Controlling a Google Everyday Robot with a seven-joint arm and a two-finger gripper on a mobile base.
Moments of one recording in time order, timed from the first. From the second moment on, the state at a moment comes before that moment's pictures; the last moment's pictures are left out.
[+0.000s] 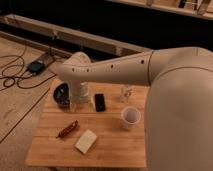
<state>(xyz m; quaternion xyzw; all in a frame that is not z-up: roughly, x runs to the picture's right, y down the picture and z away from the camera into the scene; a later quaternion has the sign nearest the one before) -0.109 0.103 0.703 -0.26 0.23 0.64 0.68</state>
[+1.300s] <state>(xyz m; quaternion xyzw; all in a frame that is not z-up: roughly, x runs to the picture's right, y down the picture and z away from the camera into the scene) -0.107 0.110 0.712 -0.25 0.22 0.66 0.68</state>
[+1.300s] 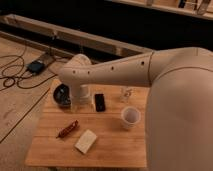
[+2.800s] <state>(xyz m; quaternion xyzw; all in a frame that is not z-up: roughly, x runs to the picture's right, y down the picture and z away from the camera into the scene) -0.100 0.242 0.793 -0.28 0.28 0.69 0.61</state>
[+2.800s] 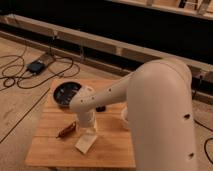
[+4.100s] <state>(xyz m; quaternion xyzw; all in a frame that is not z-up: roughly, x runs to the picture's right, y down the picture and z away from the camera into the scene) -0.095 0.269 0.789 -0.30 0.30 0.66 0.62</state>
